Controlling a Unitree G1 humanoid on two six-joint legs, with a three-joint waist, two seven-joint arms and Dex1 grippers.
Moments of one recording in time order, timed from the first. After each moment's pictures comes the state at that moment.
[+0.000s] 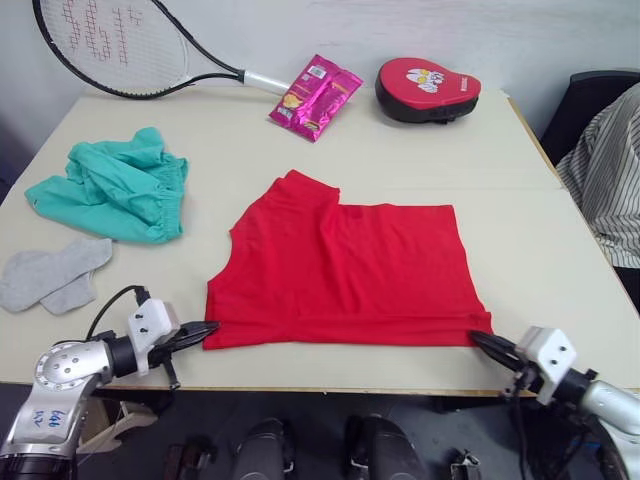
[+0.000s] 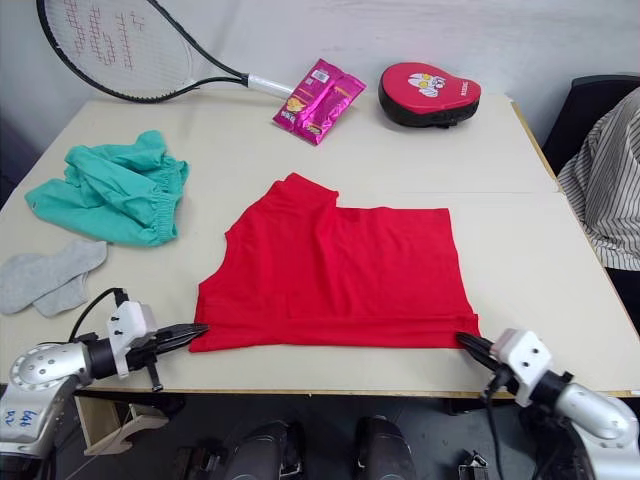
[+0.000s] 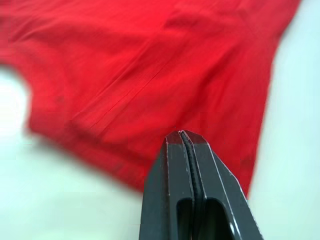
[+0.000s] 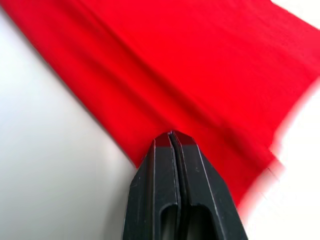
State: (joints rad) left arm 0.10 0.78 0.20 0.00 -0.31 -0.03 -0.98; right arm 0.32 -0.70 -0.29 -0.01 0.32 -0.22 0.87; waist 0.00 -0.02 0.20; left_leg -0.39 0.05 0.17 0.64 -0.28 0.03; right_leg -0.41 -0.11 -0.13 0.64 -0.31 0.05
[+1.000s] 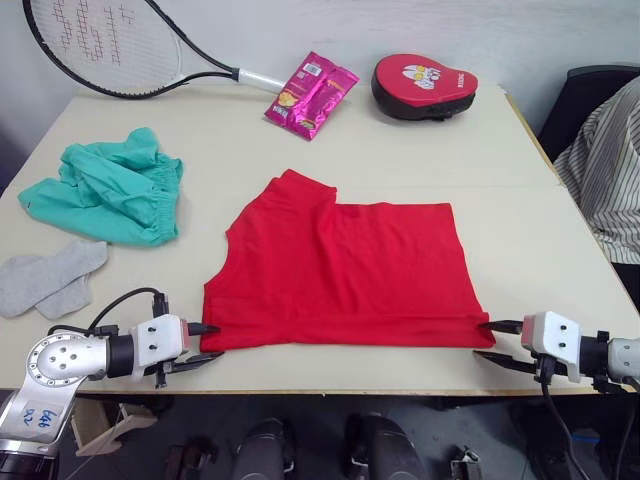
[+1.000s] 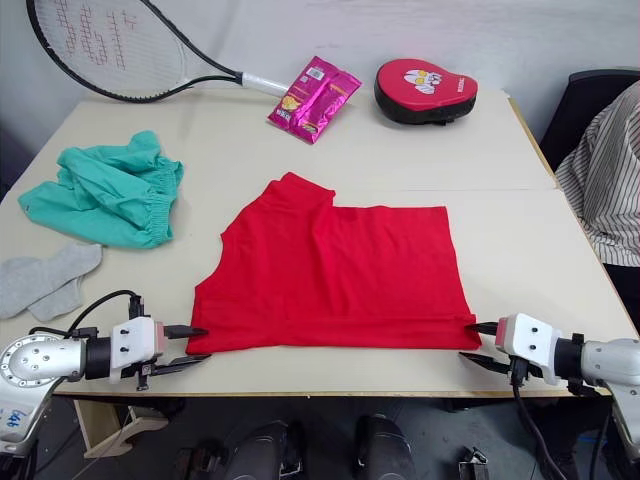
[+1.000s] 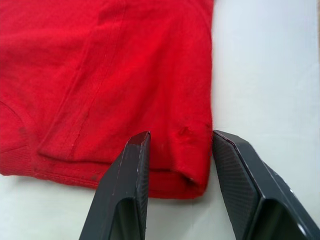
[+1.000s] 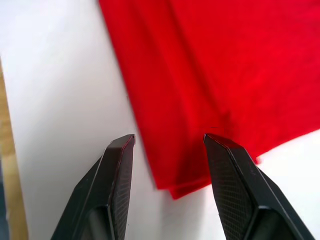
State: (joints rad) left arm 0.11 0.86 0.16 -0.11 -0.19 -0.12 -1.05; right arm 0.10 -0.94 -0.20 0.09 0.23 -0.24 1.19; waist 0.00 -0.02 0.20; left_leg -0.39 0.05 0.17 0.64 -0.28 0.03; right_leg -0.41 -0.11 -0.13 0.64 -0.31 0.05
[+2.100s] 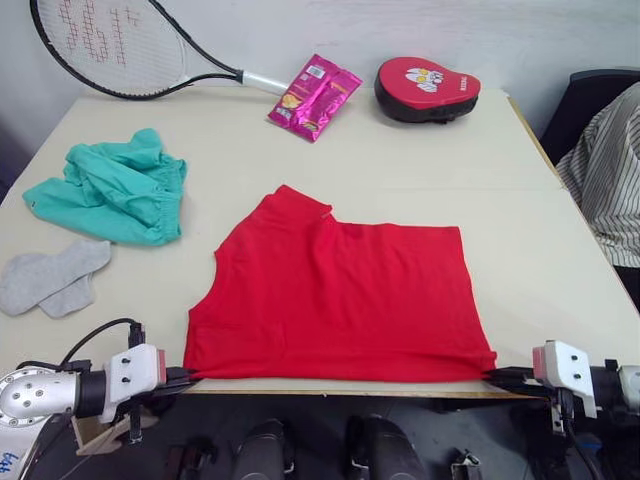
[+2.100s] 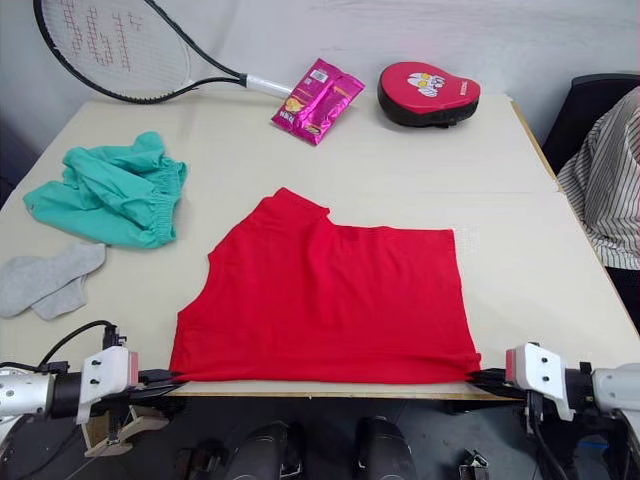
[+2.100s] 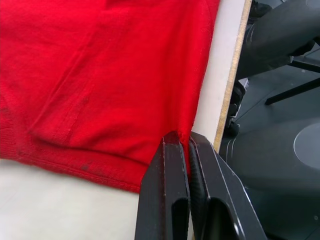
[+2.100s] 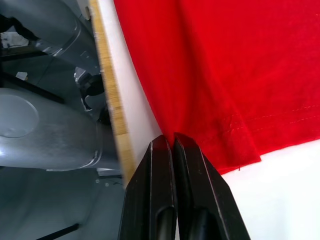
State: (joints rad) left arm 0.39 0.91 0.30 -0.23 -0.27 -0.06 -1.10; right arm 0.32 -0.98 -0.23 0.00 0.33 -0.23 1.29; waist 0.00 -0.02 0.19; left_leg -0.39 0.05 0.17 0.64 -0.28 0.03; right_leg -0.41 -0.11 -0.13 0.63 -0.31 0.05
